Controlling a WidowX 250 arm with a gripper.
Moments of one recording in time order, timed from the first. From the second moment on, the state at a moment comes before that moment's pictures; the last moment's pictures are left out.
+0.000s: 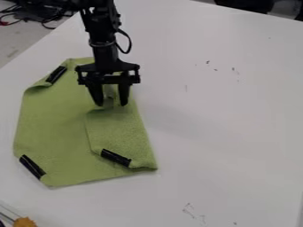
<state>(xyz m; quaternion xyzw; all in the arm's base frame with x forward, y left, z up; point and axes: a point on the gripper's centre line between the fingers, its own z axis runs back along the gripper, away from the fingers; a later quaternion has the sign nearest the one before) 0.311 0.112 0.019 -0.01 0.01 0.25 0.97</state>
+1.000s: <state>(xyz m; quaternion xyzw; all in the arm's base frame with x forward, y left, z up) 0.325 0.099 0.042 -0.01 0.05 0.29 0.96</state>
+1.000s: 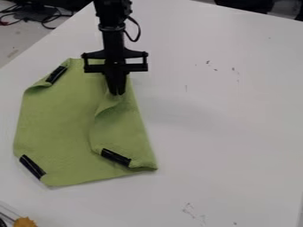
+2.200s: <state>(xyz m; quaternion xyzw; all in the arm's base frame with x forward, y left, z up) 0.423 0.014 0.018 -0.10 0.08 0.34 0.93</state>
